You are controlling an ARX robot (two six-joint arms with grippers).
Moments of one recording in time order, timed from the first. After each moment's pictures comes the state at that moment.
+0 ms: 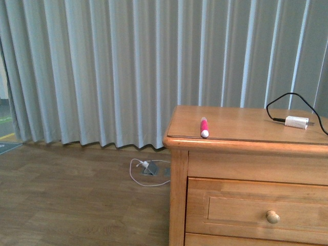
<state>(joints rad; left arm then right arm) 0.00 0.00 0.02 0.00 0.00 0.00 0.18 0.55 0.14 0.10 0.00 0.18</state>
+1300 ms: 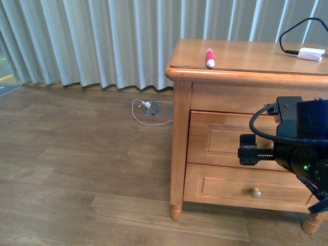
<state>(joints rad) 0.00 0.00 0.02 0.00 0.00 0.00 0.13 2.23 1.02 0.81 0.19 0.03</state>
